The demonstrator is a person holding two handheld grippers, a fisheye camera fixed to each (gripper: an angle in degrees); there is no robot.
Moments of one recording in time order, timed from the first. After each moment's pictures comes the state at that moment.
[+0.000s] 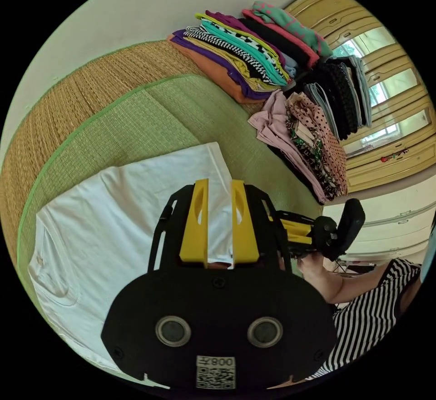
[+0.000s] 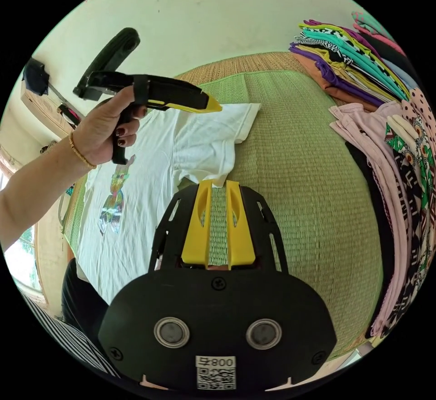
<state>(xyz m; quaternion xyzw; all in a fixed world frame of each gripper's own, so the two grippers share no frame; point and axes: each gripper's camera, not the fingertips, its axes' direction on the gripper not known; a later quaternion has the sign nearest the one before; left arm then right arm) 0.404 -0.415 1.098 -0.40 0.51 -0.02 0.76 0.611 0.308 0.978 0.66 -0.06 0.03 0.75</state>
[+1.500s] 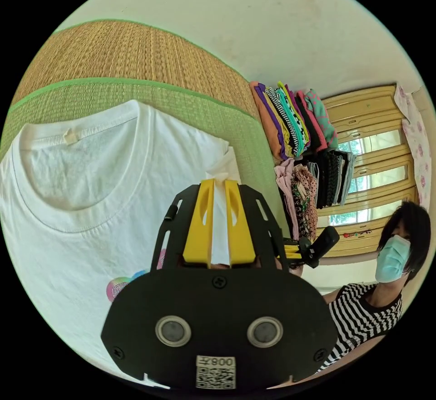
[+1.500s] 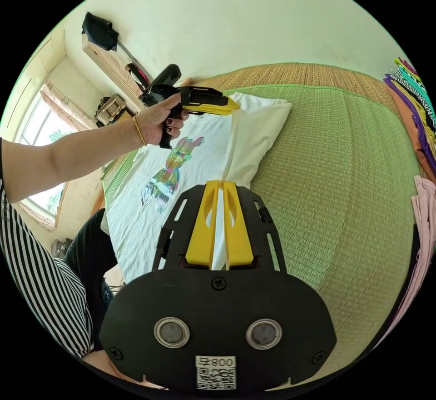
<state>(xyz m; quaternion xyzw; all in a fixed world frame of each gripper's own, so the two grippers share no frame) 0.278 -0.422 1.288 -0.38 0.48 -0.31 0.72 0.591 0.281 0.893 0.62 -0.07 -0.21 0.76</state>
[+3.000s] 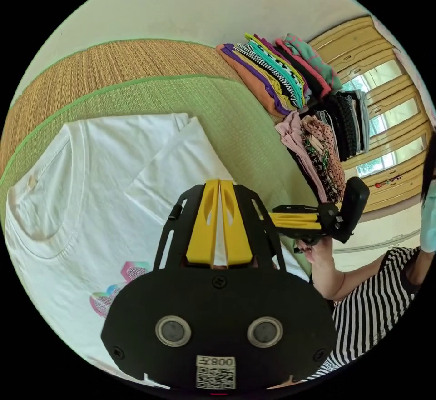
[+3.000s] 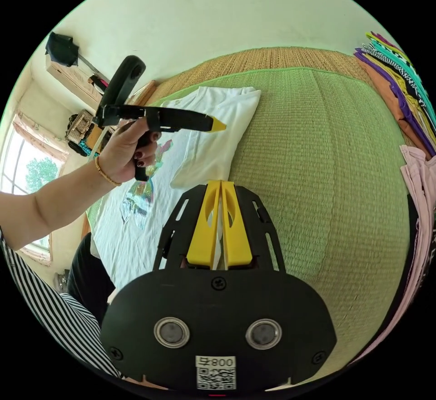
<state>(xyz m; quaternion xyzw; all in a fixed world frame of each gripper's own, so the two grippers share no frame) 0.275 -0.408 1.235 -0.38 0.50 -0.13 0.77 0.576 0.260 0.850 0.62 -0.07 -0.10 0.78</state>
